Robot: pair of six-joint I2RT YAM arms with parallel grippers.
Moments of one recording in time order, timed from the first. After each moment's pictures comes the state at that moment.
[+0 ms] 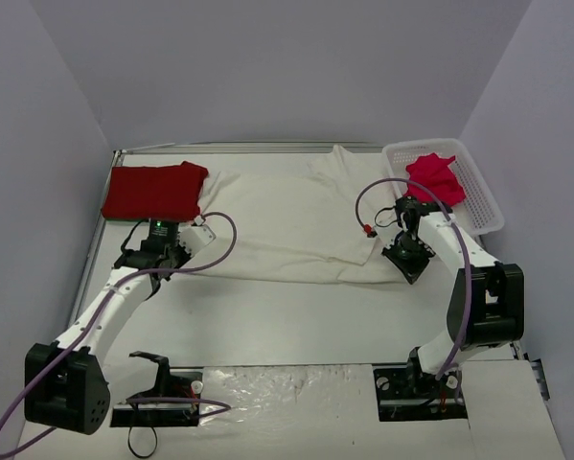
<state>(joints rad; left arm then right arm) -0.19 1.12 0.77 -0.56 -0.17 0.72 0.08 1.55 1.06 -1.05 0.05 -0.64</state>
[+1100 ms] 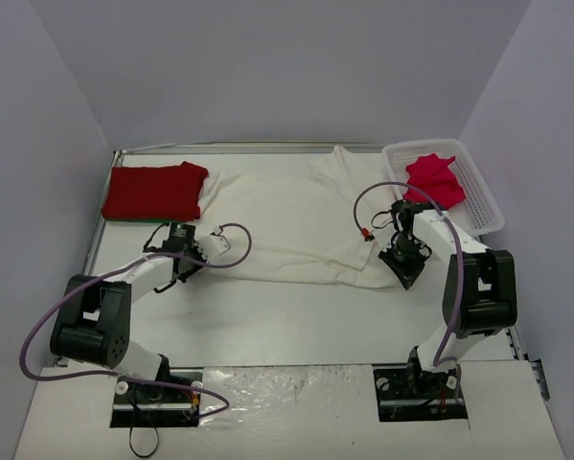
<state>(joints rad) -0.20 1.46 0.69 -0.25 -0.05 0.78 0.08 1.64 1.06 -1.05 0.01 -0.60</state>
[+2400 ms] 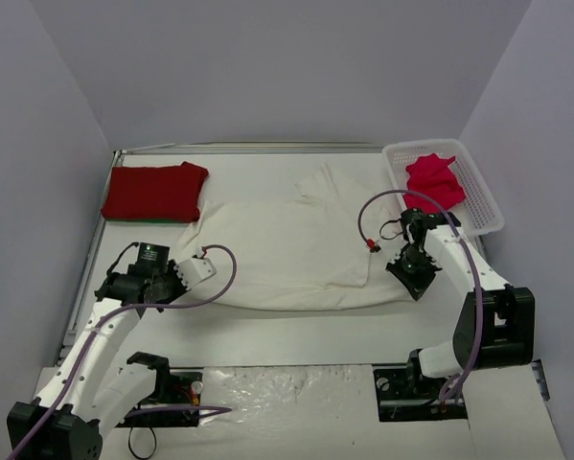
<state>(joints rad) -0.20 0.87 0.71 -0.88 0.04 0.82 0.08 1.42 0.98 -1.16 0.02 -0.67</state>
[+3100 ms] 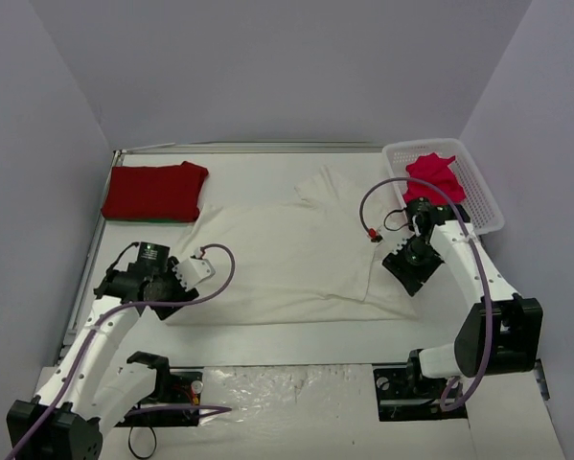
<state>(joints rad) -0.20 0.86 0.72 -0.98 0.07 0.81 0.08 1.37 1.05 -1.23 0.00 -0.71</state>
